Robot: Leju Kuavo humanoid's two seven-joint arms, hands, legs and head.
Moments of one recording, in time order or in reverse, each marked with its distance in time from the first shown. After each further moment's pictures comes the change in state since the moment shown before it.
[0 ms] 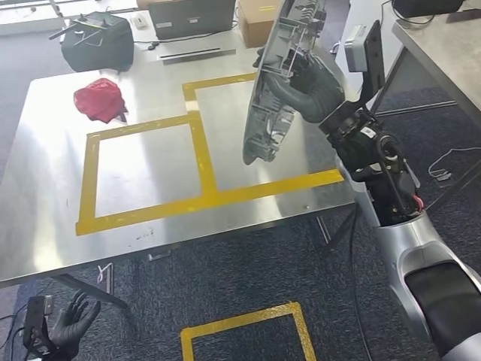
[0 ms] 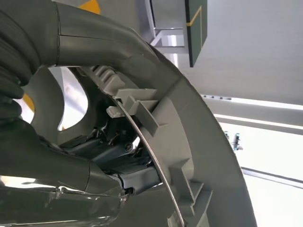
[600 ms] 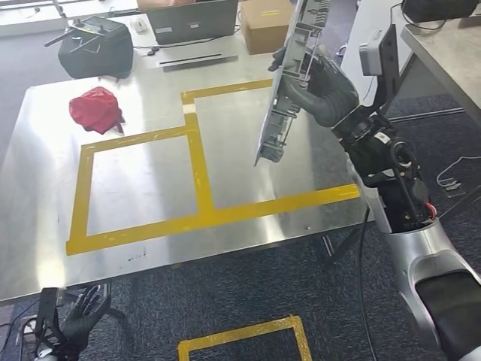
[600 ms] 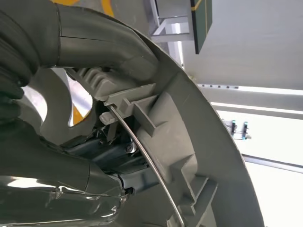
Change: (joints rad) left arm -0.011 -0.016 -0.002 0.000 -0.014 0.003 0.020; right arm 0.025 -0.023 -0.010 -0.027 -0.003 -0.025 0.029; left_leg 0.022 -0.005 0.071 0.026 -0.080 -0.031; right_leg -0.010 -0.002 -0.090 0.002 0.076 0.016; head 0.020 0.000
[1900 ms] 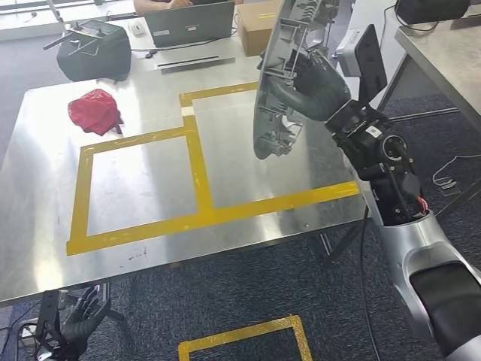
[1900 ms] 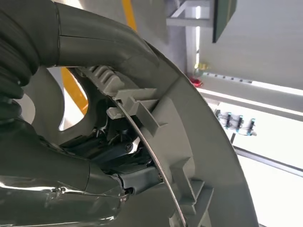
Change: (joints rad) left arm 0.000 -0.005 -0.034 0.000 -0.010 0.018 0.004; right arm -0.041 -0.008 0.003 0.026 0.186 0.016 -0.032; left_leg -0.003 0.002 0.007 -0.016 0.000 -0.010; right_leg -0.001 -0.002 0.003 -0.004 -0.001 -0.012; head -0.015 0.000
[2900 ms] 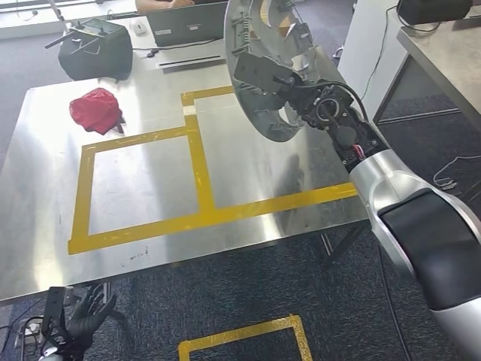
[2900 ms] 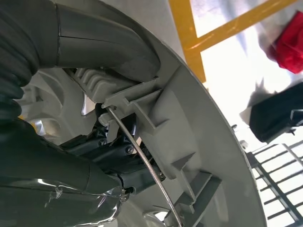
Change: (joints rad) left arm -0.012 -0.018 -0.017 0.000 -0.002 -0.009 -0.019; right arm -0.388 0.134 0.243 0.765 0.679 -0.015 -0.187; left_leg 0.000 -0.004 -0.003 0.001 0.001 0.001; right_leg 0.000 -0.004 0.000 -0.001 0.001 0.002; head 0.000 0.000
